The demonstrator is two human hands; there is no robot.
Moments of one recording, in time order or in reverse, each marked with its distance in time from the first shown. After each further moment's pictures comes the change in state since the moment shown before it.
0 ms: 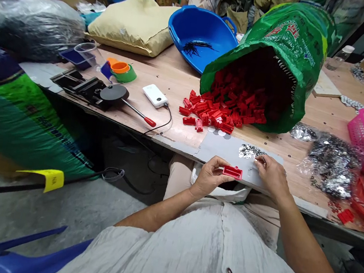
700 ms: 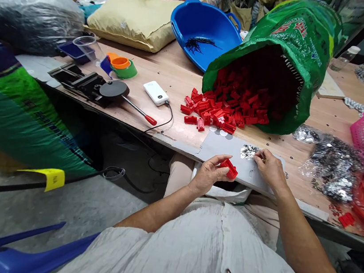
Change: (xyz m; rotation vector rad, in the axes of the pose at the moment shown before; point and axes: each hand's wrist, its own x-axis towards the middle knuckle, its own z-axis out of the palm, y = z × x) left_hand 0.004 0.011 -0.006 -0.422 -0.020 -0.298; right_hand 0.029 0.005 0.011 -0.012 -0.001 0.037
